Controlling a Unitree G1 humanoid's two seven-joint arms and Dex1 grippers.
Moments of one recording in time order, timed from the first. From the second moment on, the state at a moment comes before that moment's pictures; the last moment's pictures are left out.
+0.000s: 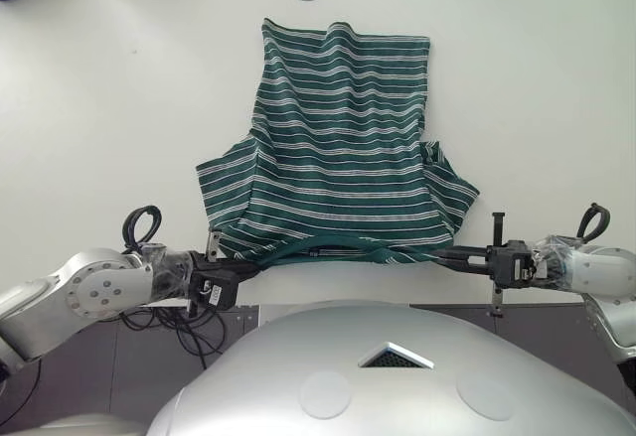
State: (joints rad) left arm 0.45 1.46 -0.49 -0.47 -0.03 -0.33 -0.54; right arm 0.54 -0.92 0.12 -0.19 0.29 -0.50 1.11
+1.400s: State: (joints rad) left arm 0.28 1.00 -0.19 0.10 0.00 -0.56 -0.69; right arm 0.26 -0.93 0.02 0.07 -0.01 -0.31 0.89
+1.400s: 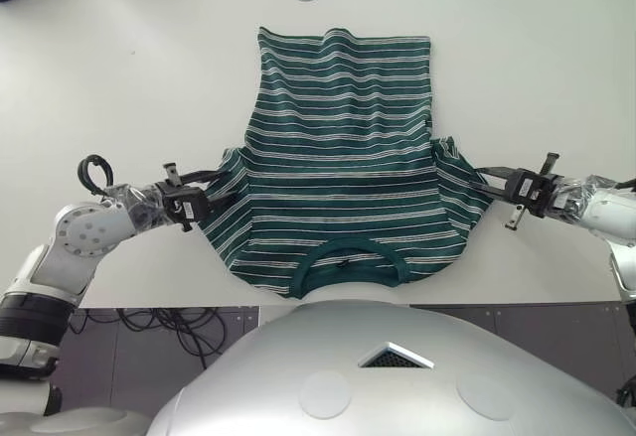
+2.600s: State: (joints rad) left arm 0.67 0.78 0.26 -0.34 -0.82 0.57 -0.72; right arm 0.35 -0.87 -0.16 -0.15 0.16 -0.14 0.83
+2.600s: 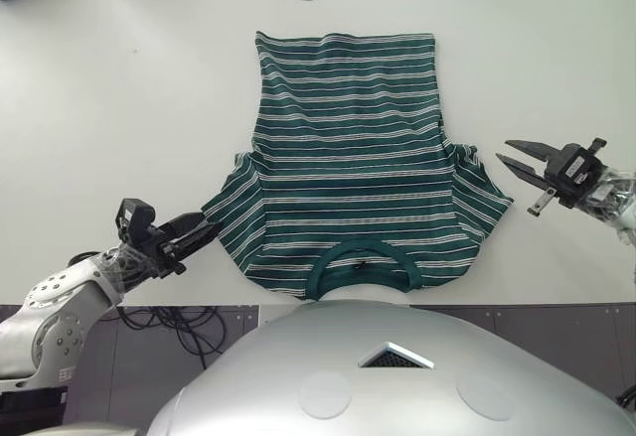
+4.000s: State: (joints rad) left arm 0.41 0.53 -0.10 -0.45 -0.66 0.61 -0.73; right arm 0.62 -0.80 -0.38 -0.29 0.58 0.45 0.85
